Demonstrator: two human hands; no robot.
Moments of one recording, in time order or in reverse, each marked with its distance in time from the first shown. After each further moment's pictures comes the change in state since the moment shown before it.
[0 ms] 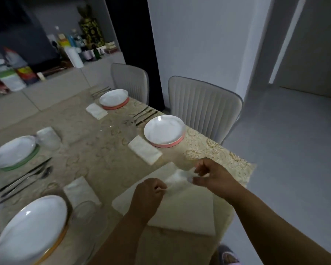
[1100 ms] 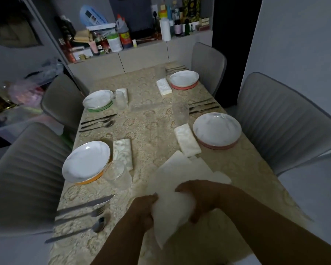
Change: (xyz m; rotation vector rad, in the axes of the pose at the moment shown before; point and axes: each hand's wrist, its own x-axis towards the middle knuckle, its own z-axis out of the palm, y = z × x) left_hand -0.049 0.012 0.012 -1.247 0.422 -1.272; right_hand 0.085 -0.021 0.043 -0.865 -1.052 -0.556
